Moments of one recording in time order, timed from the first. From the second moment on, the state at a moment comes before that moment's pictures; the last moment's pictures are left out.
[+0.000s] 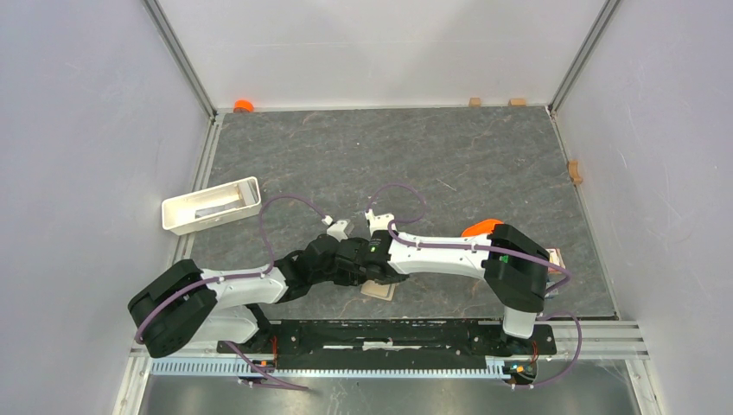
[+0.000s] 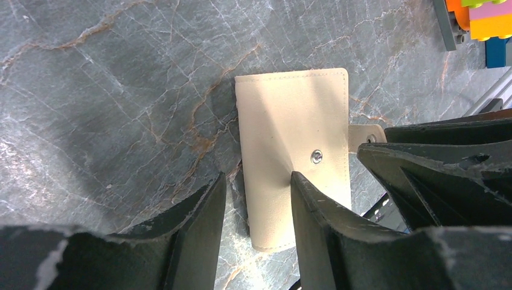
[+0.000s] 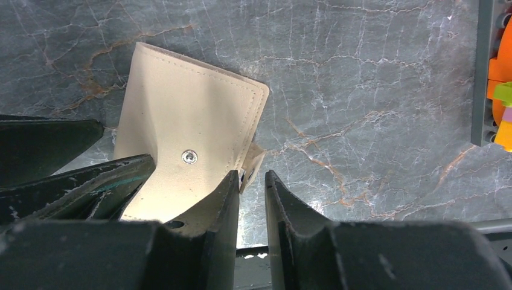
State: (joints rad) left arm -0.89 1.25 0.32 0.26 0.05 -0.74; right arm 1.24 1.83 1.29 -1.02 0.52 1.10
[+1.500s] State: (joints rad) left arm -0.90 1.24 0.31 0.26 0.03 -0.74; right arm 1.24 1.73 1.12 -0.70 0.53 1.03
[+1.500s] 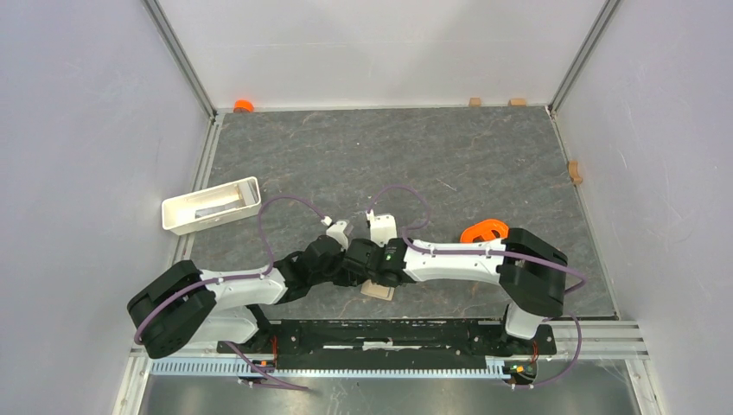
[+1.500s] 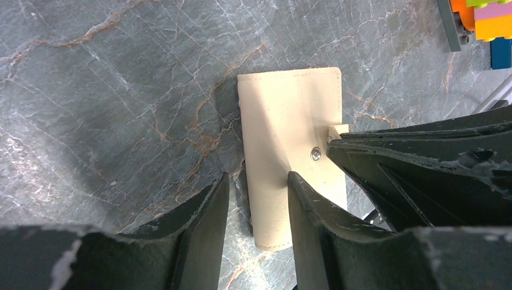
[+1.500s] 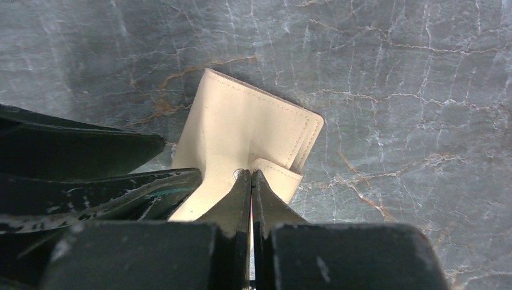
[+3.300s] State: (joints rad) left arm -0.89 1.30 0.32 0.32 0.05 -0.76; right arm 1.24 1.76 1.16 -0.70 0.47 0.87
